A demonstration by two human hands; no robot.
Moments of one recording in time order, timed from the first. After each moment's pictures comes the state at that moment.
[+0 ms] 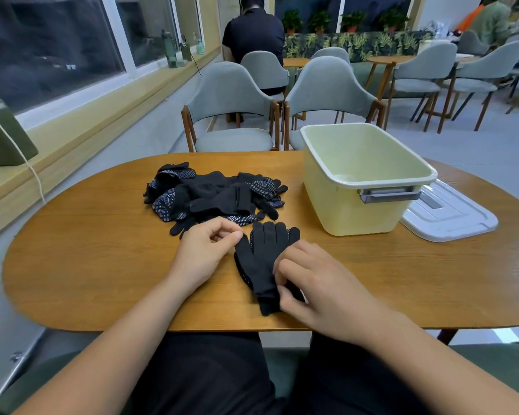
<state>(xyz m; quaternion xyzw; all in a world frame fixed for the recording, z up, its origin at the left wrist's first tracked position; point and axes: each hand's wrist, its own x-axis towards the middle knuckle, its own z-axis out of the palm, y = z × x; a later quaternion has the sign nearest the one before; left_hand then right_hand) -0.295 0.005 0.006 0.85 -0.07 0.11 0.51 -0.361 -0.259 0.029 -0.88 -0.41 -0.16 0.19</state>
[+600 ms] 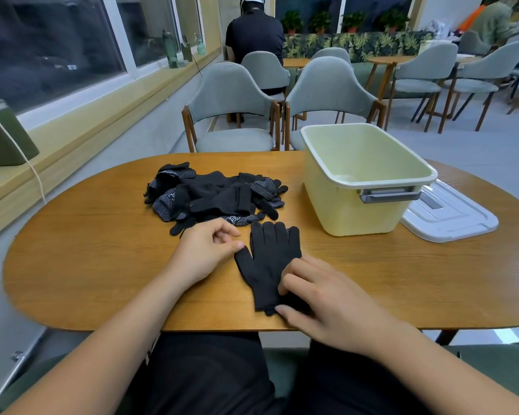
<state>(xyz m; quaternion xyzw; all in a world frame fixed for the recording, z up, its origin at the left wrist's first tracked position) -0.283 0.011 0.005 0.90 -0.06 0.07 0.43 -0.369 -0.273 0.013 -0.90 -0.39 -0.12 0.16</state>
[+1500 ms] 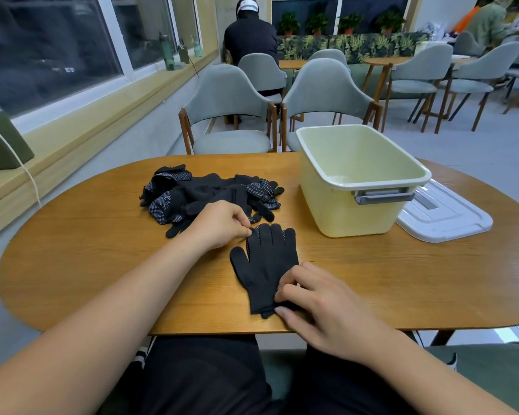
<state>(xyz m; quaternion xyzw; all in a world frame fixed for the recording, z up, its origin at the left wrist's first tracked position) -0.234 -0.025 0.045 0.96 -0.04 -0.03 0.29 -0.376 -0.278 0.004 -0.90 -0.38 -0.12 0.19</state>
